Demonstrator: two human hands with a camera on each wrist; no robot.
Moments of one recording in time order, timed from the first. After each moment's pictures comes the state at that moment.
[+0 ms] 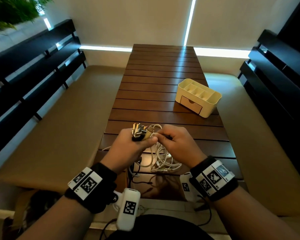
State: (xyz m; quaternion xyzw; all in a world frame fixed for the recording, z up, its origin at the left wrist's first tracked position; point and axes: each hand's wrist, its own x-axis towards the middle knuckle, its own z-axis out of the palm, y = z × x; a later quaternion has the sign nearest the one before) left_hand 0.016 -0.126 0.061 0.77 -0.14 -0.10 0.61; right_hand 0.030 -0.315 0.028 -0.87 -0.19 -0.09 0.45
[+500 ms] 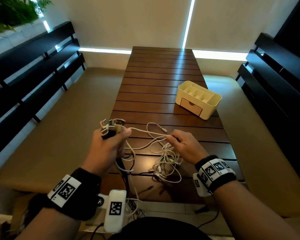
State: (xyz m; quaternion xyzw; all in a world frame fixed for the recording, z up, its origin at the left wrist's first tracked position) left_hand 0.021 -0.083 0.058 0.66 -0.06 -0.04 0.74; right_hand 0.048 -0.343 -0.007 -0.91 -0.10 0.00 0.40
